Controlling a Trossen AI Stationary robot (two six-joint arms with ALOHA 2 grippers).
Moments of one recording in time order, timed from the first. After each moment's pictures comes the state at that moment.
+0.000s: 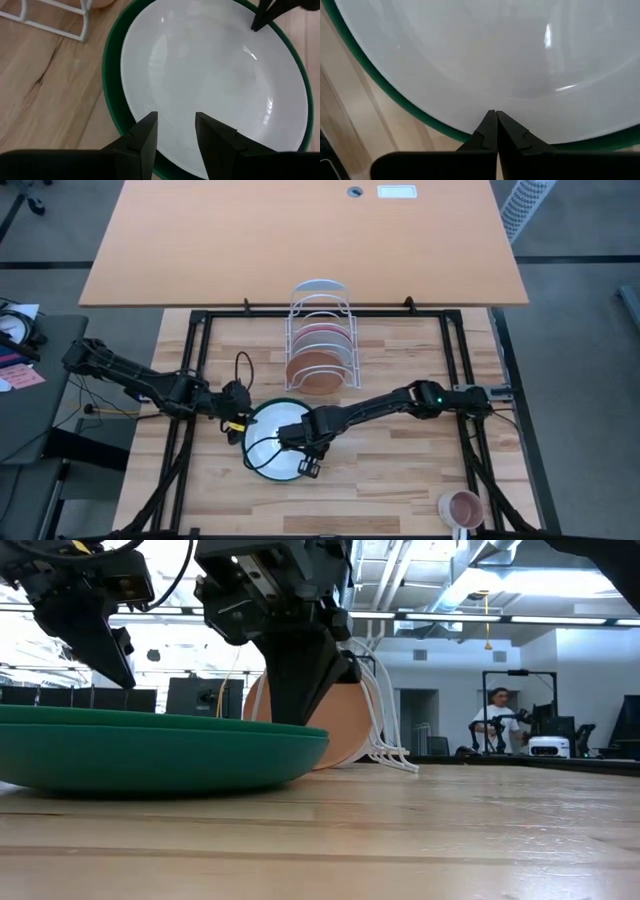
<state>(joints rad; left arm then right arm) -0.30 0.87 0.53 -0.50 -0.22 -0.56 0.23 2.44 2.19 -1.14 -0.13 0.55</state>
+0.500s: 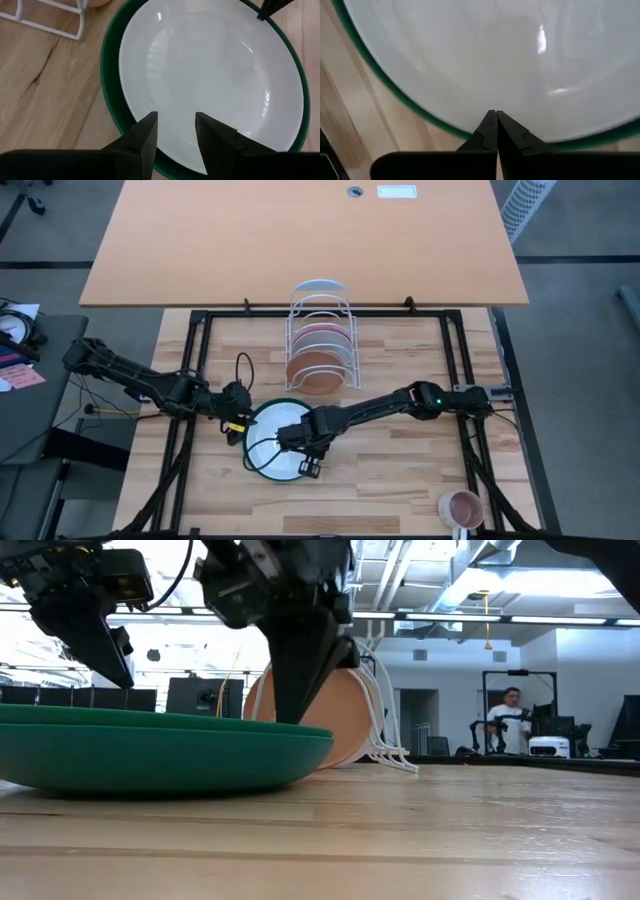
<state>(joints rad) -0.30 0.87 0.53 -0.50 -0.22 -0.56 0.25 2.44 2.28 -1.23 -0.10 0.53</state>
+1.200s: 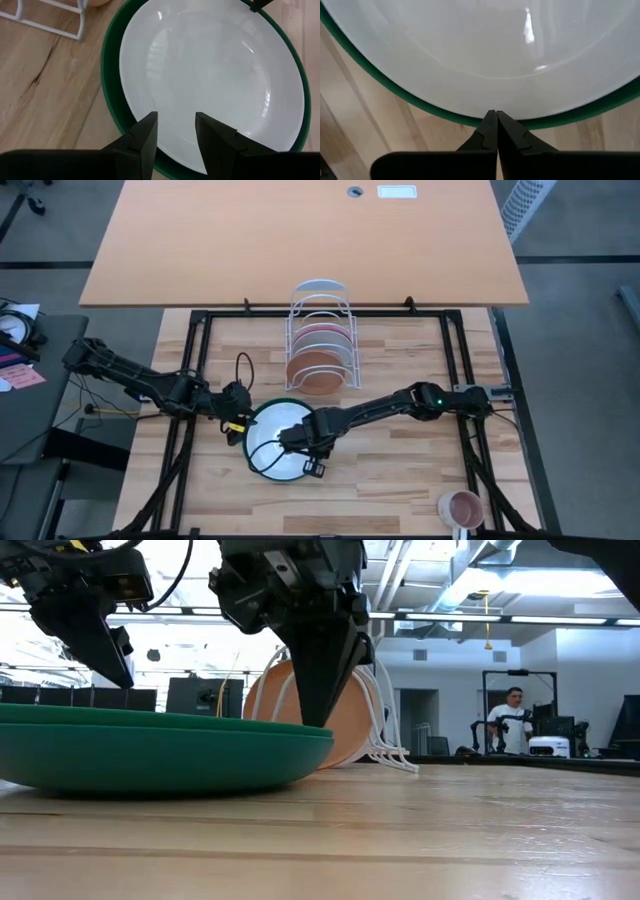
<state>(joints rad) -0.30 0.87 0.53 -0.50 -0.22 -0.57 0.25 2.44 2.26 -1.29 -0.06 0.54</state>
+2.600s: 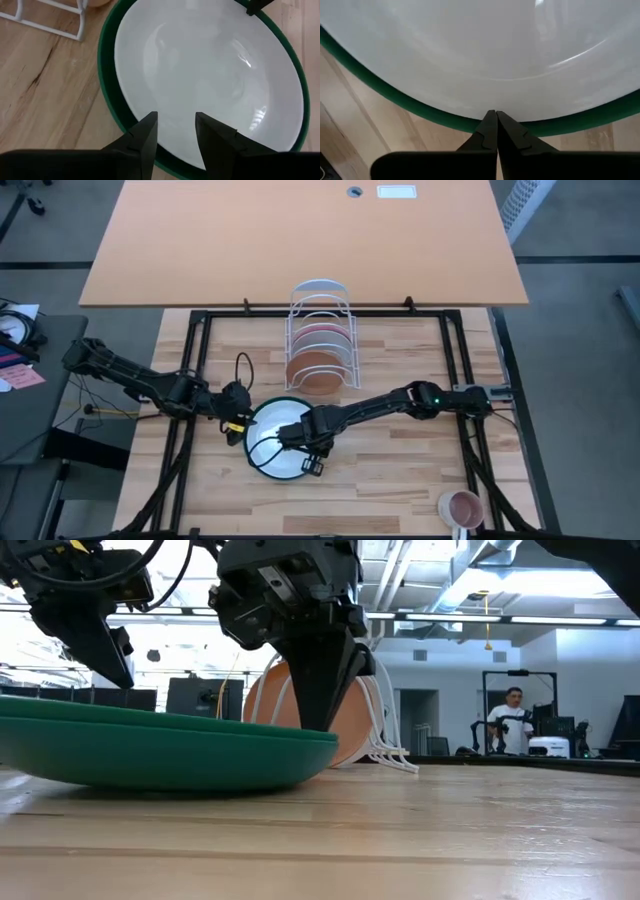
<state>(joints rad) -0.30 0.87 0.53 -0.50 -0.22 -0.56 0.23 2.48 2.26 -1.26 -0.10 0.55</state>
